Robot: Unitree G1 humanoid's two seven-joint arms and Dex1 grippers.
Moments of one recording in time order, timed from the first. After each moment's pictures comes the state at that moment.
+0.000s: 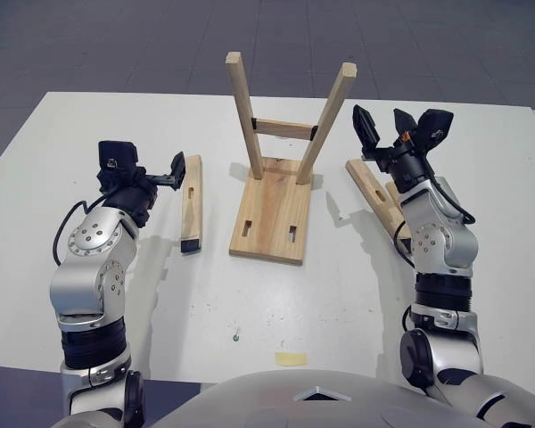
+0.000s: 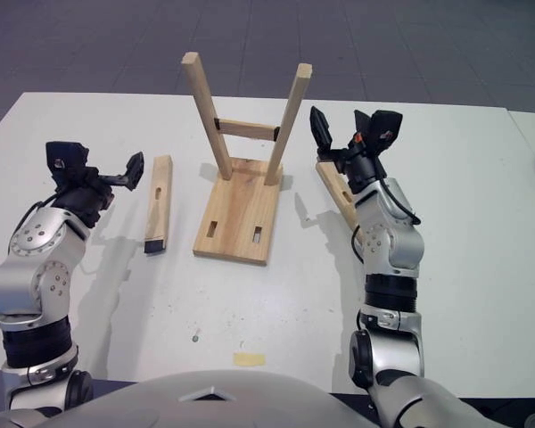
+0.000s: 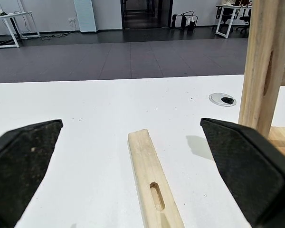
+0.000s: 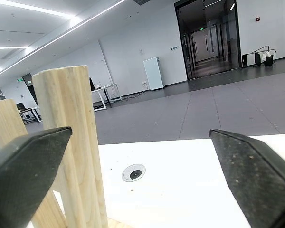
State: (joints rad) left arm -0.12 0.34 0.22 -0.45 -0.32 0.74 -0.10; right arm -0.38 -0.17 -0.21 0.01 0.49 0.31 0.31
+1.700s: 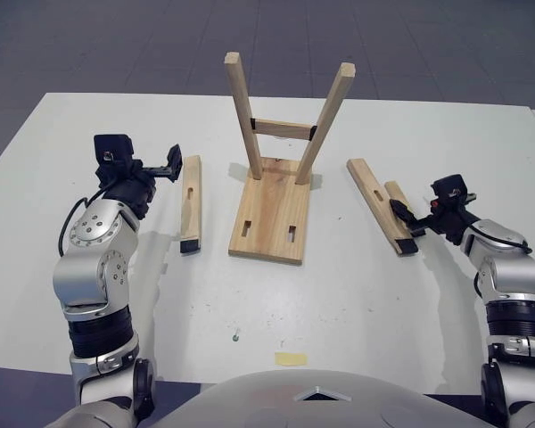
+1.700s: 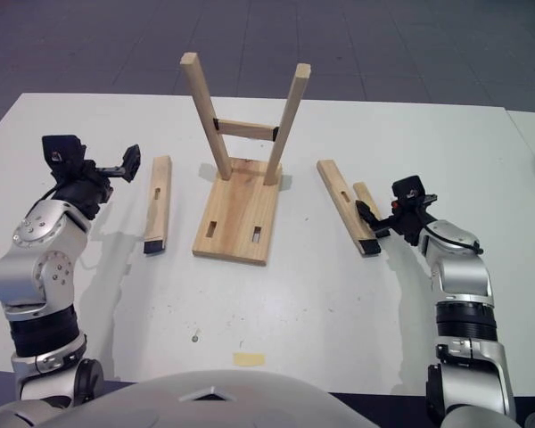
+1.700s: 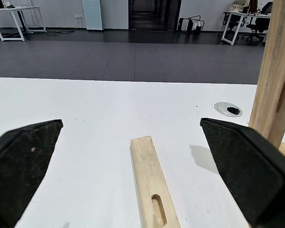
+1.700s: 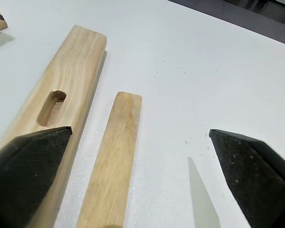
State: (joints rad) left arm -0.19 0.29 0.27 -0.40 -0.30 0.75 -0.09; right arm -0.18 -0.60 -0.14 0.20 0.19 0.42 0.52
